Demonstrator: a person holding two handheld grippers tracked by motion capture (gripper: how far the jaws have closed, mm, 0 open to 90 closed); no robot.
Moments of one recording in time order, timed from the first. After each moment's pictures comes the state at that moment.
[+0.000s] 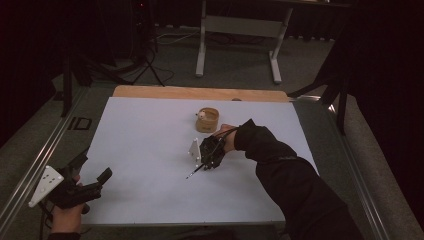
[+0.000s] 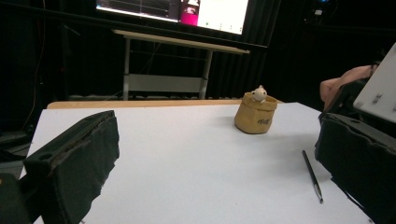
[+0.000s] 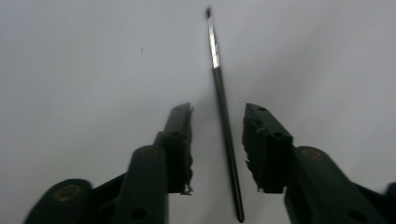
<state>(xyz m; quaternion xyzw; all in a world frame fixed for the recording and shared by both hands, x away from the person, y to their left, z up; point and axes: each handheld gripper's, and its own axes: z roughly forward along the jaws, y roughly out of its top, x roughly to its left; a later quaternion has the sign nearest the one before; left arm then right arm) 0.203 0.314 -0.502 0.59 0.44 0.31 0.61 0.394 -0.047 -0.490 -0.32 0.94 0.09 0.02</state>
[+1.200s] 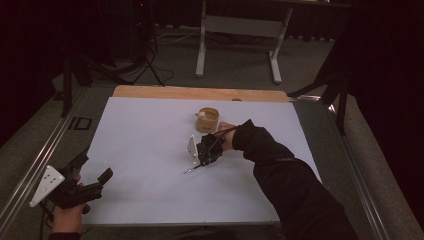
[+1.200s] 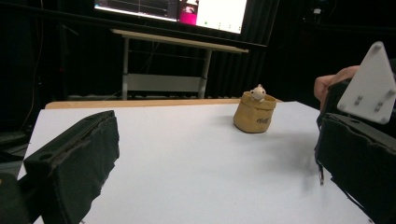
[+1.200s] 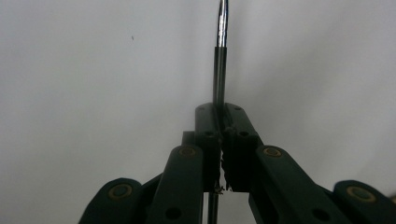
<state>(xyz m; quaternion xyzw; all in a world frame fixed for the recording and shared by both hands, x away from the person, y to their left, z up) 0.204 0.313 -0.502 0.59 0.44 0.30 0.60 0.404 -0.040 -0.491 -0.30 0.95 0.07 0.00</state>
